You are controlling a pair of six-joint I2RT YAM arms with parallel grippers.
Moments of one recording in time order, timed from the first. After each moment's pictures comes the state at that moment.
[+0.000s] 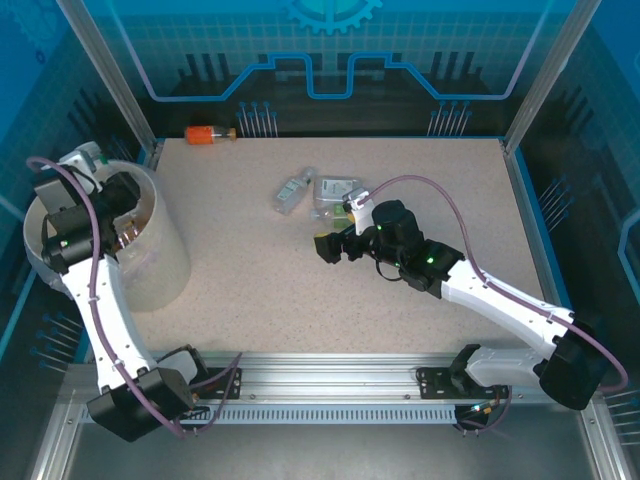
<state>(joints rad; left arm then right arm) 0.57 1.07 1.28 -0.69 0.29 -0.22 0.77 1.21 0.95 -0.17 -0.03 0.23</state>
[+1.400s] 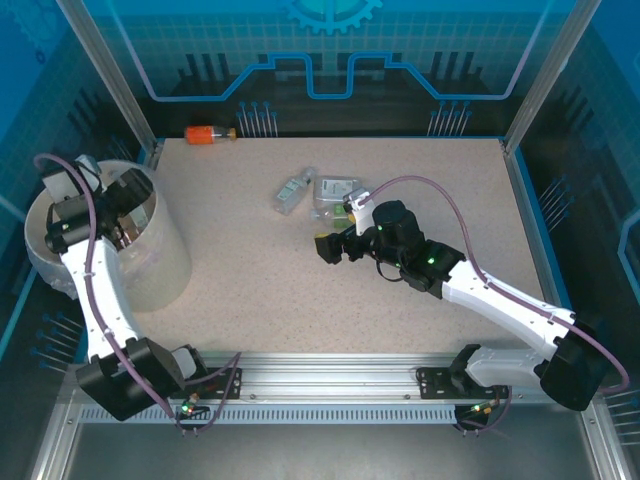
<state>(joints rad) 0.58 1.19 1.27 -0.74 0.24 -0.30 0.77 1.20 0.95 -0.17 -0.03 0.23</state>
